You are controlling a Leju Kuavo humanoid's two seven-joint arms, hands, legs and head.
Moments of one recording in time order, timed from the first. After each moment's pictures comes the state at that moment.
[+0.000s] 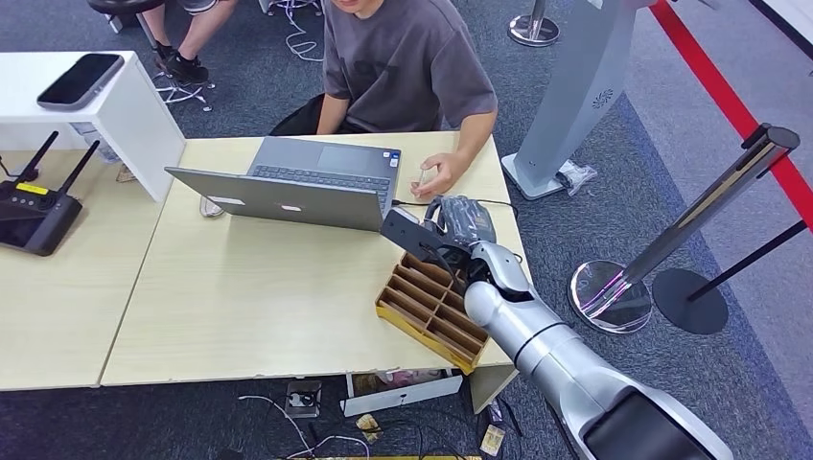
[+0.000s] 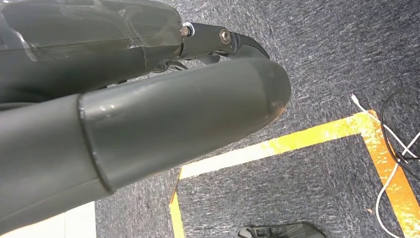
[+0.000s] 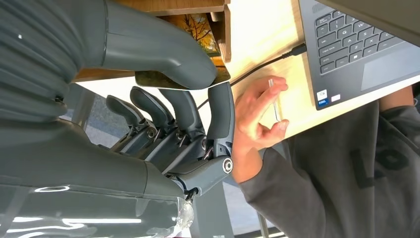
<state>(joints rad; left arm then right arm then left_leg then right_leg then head) -0.13 0.13 -0.80 -0.20 0.44 0.30 -0.06 -0.81 0.04 0.81 -0.78 0.55 -0.21 0.11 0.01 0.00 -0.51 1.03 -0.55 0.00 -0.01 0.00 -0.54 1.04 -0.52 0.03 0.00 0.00</state>
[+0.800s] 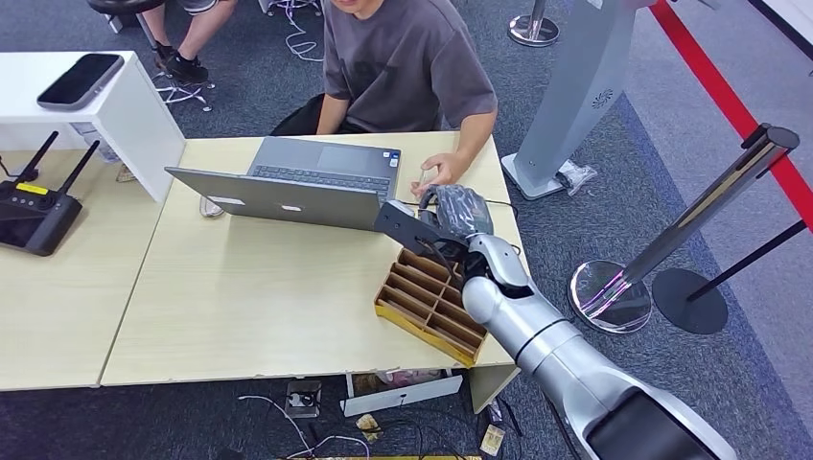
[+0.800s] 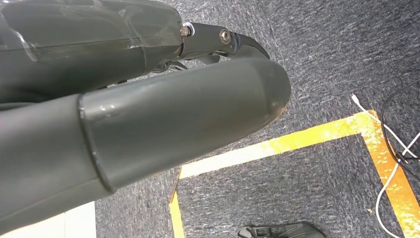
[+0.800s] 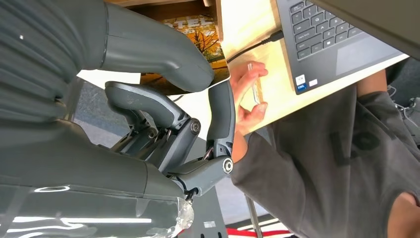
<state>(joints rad) -0.13 0.13 -0.79 -0.20 0.45 0.29 -0.06 -0.81 0.01 0.80 -0.89 0.56 -0.20 0.13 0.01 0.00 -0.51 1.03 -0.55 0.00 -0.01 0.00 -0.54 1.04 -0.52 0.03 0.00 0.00</state>
